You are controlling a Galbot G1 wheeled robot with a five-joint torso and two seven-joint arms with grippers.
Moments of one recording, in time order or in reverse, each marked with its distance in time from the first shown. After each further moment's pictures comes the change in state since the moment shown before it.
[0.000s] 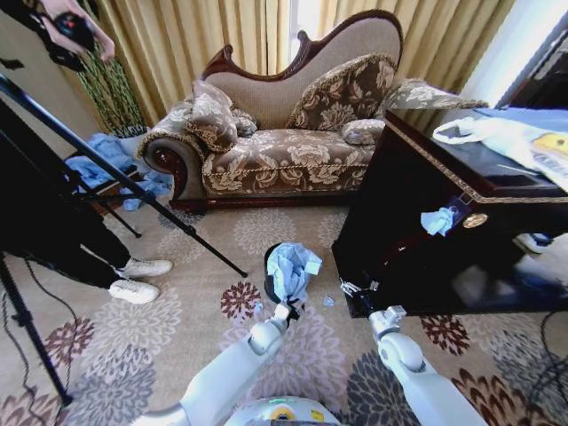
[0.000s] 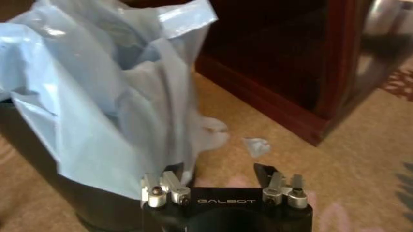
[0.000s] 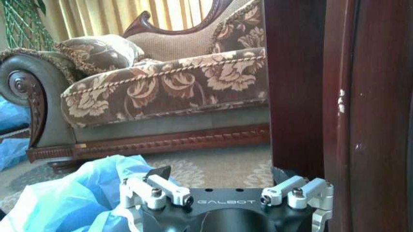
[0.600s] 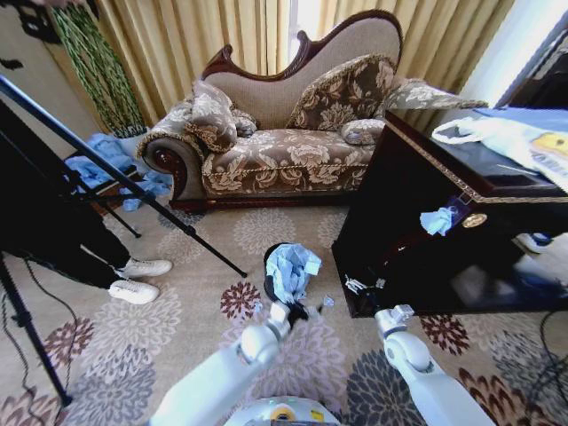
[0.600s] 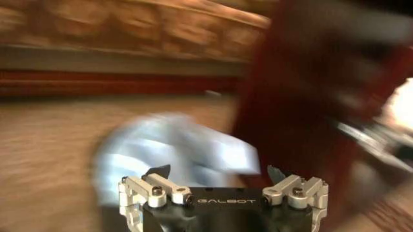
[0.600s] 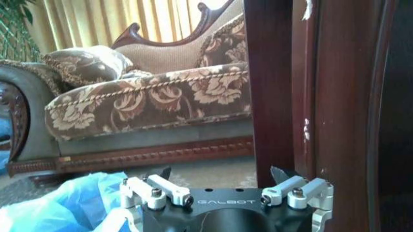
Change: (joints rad) left arm 0.084 0.166 -0.207 -0.488 -0.391 0.078 -0.183; right arm -0.025 0.000 0.061 0.032 0.006 0.007 0.014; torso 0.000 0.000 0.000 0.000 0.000
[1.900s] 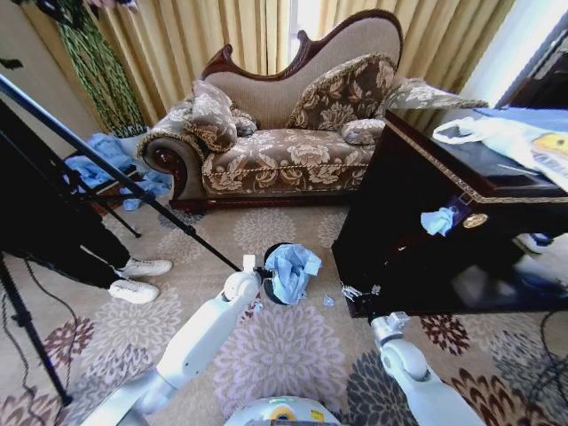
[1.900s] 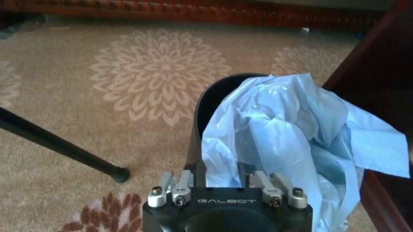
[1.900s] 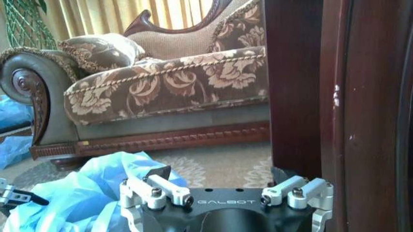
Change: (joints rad) left arm -0.240 -0.075 -0.056 0.283 -0.267 0.299 -0.203; right arm -0.030 0.010 -0.045 0.002 -0.025 0.002 -0.009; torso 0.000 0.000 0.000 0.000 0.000
